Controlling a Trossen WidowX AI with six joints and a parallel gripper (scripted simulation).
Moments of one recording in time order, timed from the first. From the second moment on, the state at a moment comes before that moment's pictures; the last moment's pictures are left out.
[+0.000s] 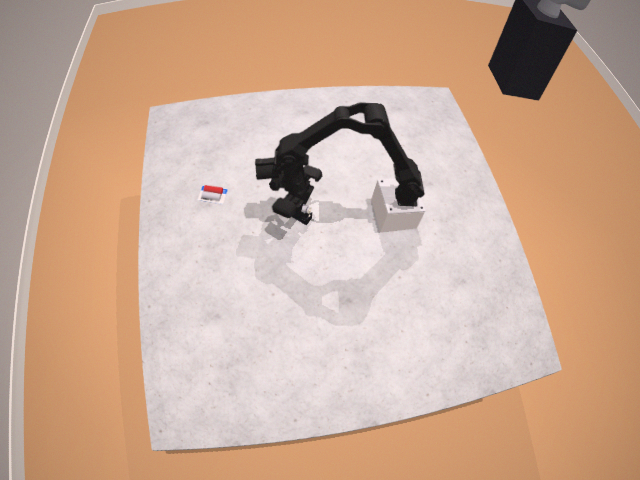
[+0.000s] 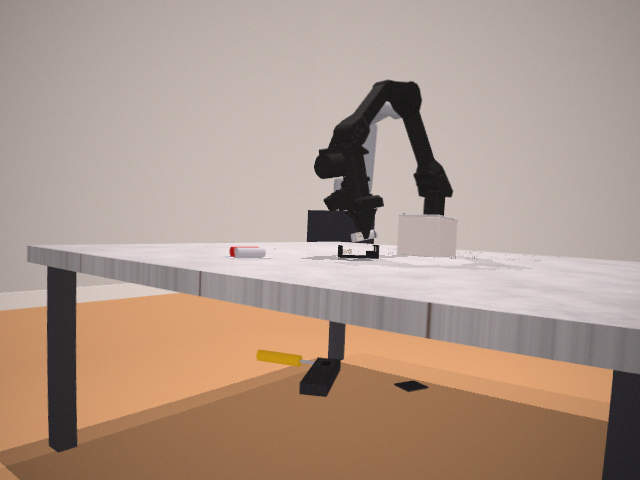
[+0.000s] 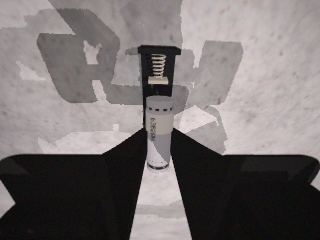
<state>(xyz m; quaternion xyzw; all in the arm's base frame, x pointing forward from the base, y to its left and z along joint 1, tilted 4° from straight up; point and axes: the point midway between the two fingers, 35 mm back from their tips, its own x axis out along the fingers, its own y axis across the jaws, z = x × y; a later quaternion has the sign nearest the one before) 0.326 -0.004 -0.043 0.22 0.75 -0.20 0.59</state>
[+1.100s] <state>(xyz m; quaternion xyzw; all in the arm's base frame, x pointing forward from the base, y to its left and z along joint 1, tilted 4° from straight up) 0.331 -0.007 -0.060 0.23 0.81 -0.18 0.50</state>
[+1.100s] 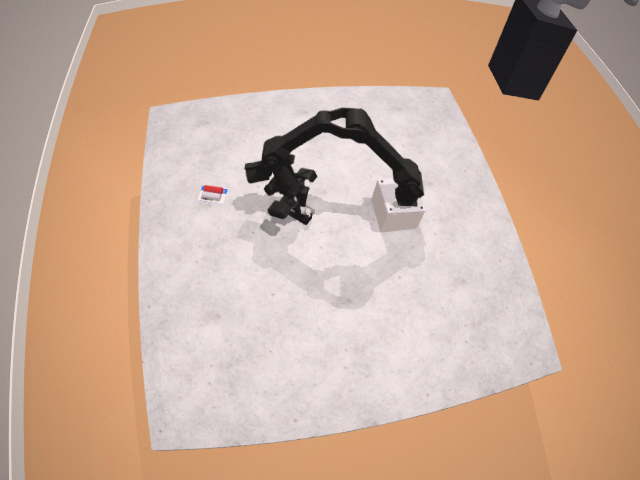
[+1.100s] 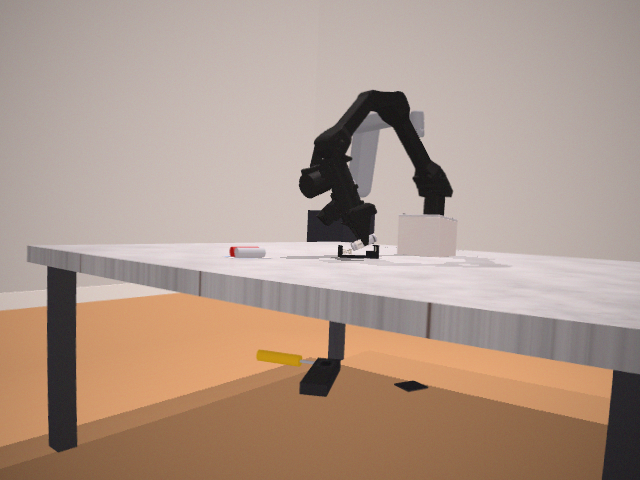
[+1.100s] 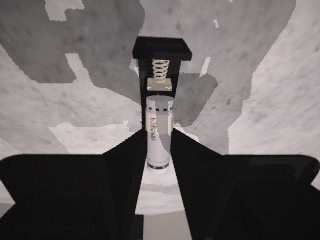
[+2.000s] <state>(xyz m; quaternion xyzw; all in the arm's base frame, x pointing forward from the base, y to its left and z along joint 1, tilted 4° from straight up) 0.337 -0.012 -0.067 0.24 0.84 -0.17 0.46</state>
